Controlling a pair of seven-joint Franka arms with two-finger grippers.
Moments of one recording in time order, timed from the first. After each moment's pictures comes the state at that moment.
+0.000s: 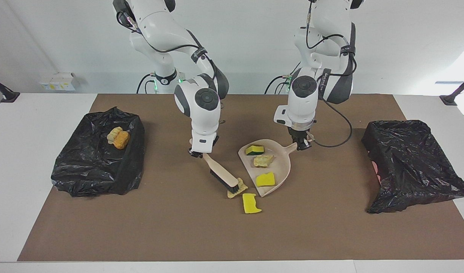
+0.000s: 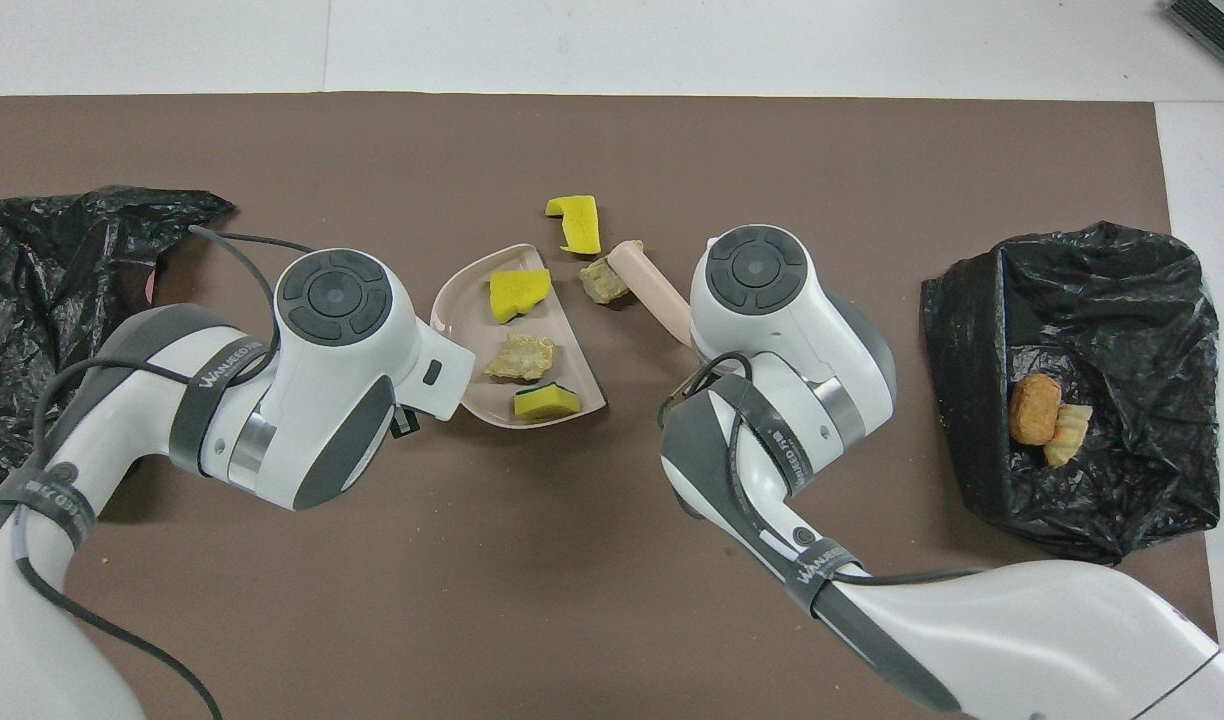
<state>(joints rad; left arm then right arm) -0.49 0.19 0.07 -1.95 0.15 2.03 0.72 0.16 0.41 0.35 -1.73 -0.23 1.99 -0.11</state>
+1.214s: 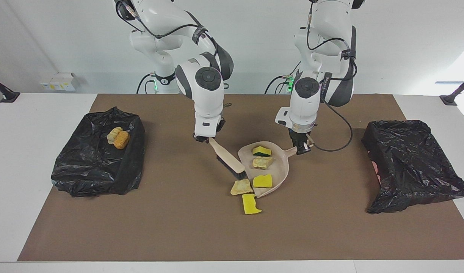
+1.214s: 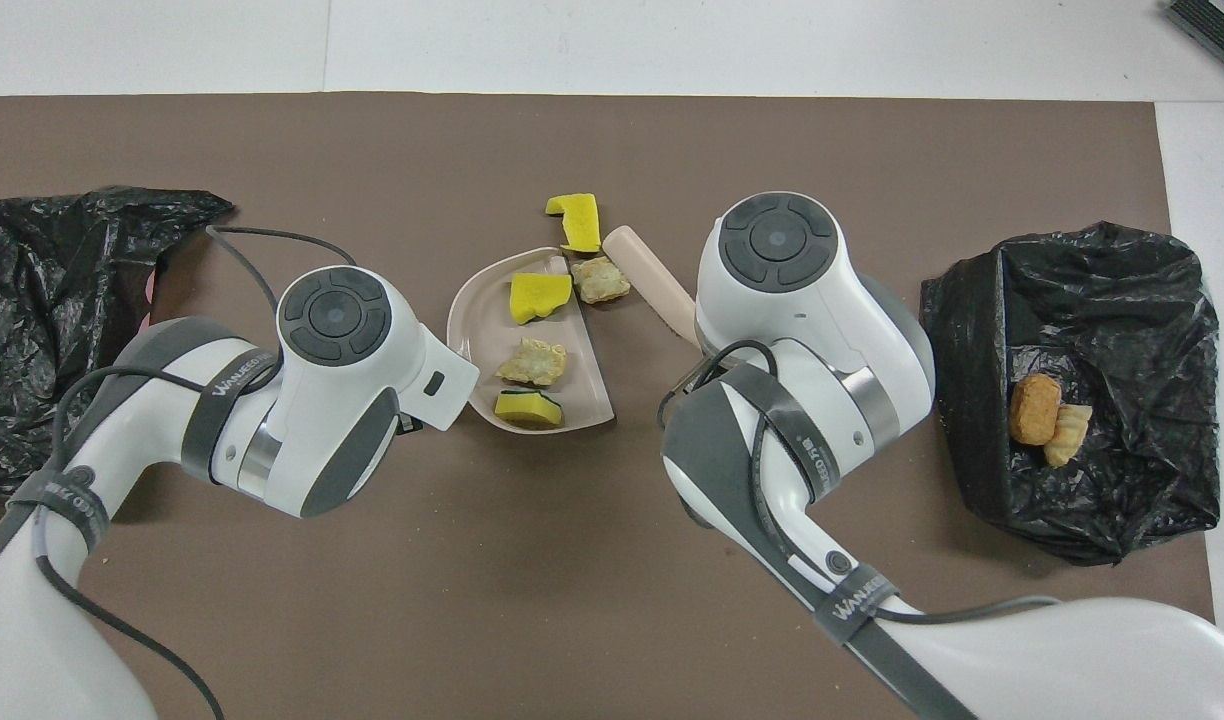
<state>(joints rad) -0.49 0.19 0.05 -1.99 0.15 2.14 0.85 0.10 0.38 0.42 -1.61 -0.26 1.85 -0.11</state>
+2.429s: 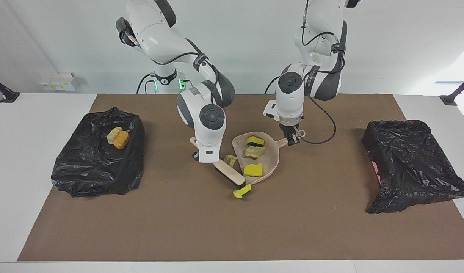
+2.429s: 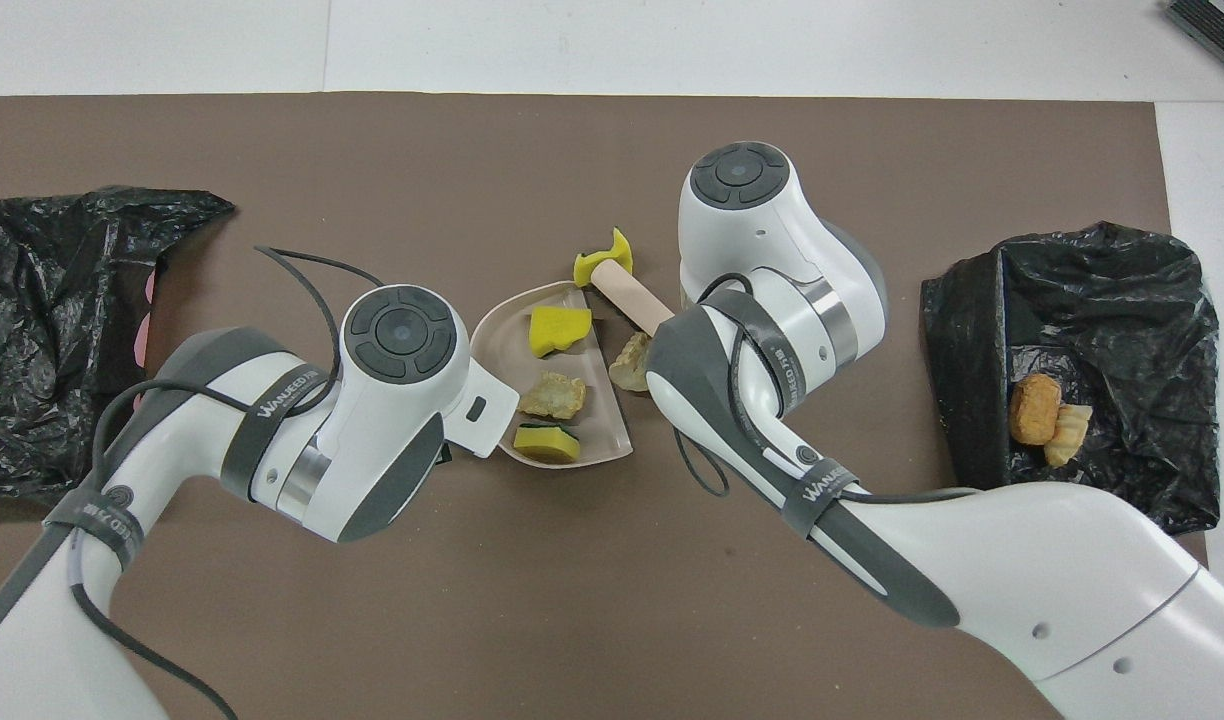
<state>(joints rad) -0.57 0.17 0.06 -1.97 0.15 2.00 0.72 0.09 0.58 0.46 -1.42 -0.19 1.63 -0.21</state>
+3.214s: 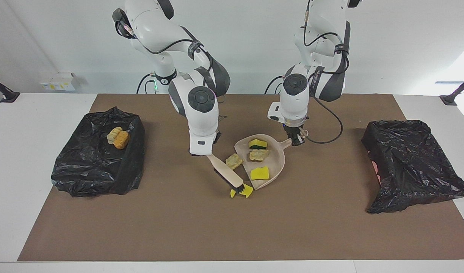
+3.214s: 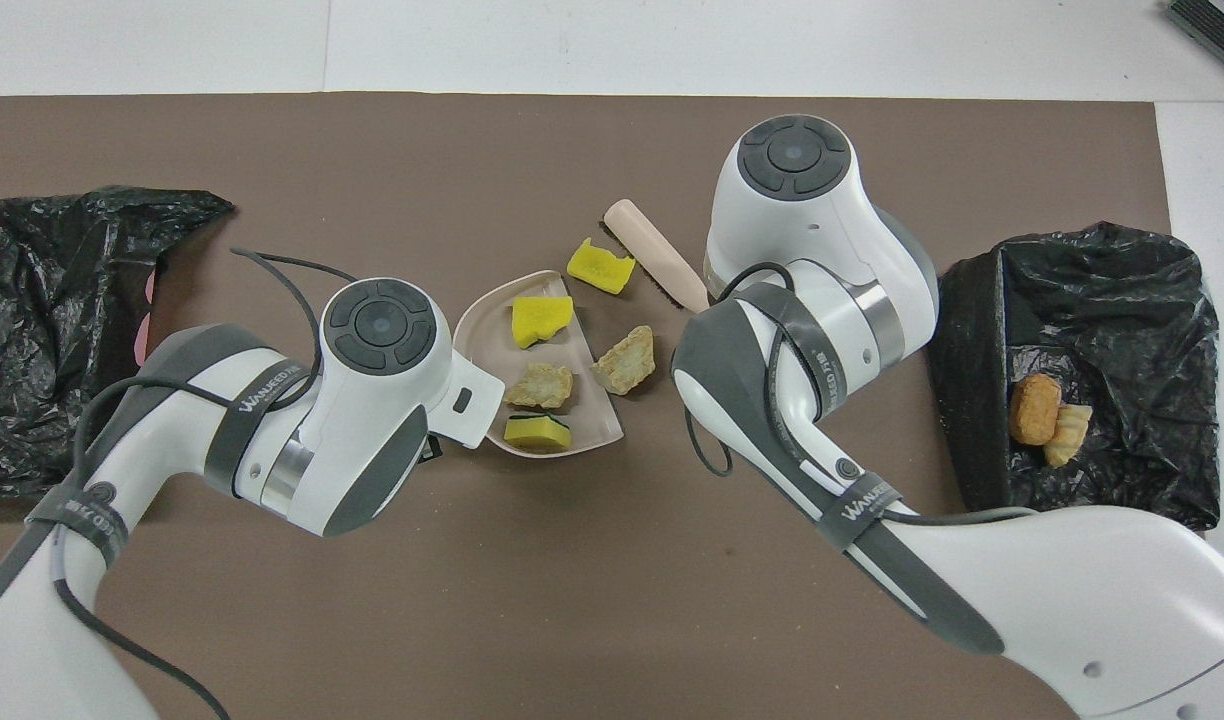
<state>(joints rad) -0.55 0.17 0.07 -1.98 0.15 2.00 0.70 0.06 0.54 0.45 -1.43 -0.30 1.80 -0.19</state>
